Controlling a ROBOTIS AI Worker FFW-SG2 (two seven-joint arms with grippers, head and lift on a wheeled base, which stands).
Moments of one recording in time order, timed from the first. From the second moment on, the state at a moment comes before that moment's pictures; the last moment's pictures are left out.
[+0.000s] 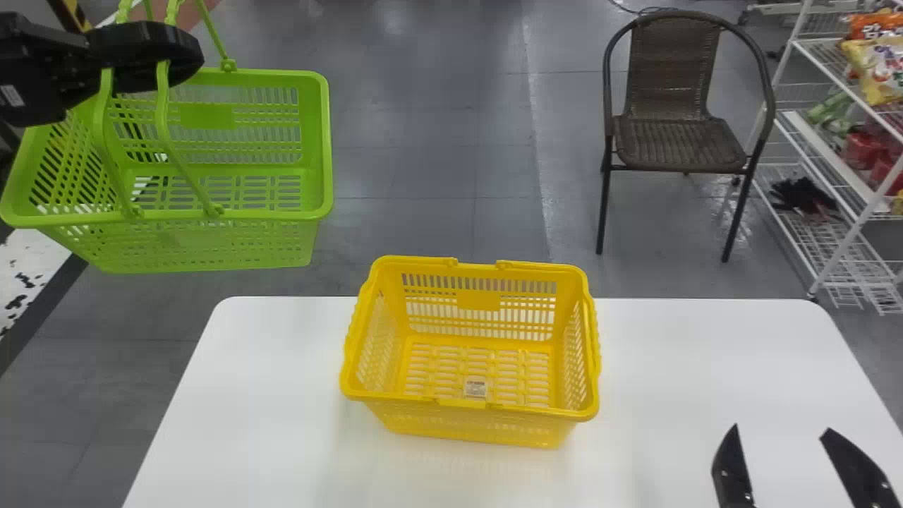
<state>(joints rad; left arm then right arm) -1.10 0.76 -0.01 -0.78 0.61 1.57 -1.16 0.52 -0.09 0.03 -1.48 0.02 -0.63 -0.10</state>
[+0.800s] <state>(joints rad) -0.40 0.98 0.36 -1.13 0.76 1.57 -1.21 0.51 -0.10 -0.01 -1.48 -0.01 -0.64 -0.09</state>
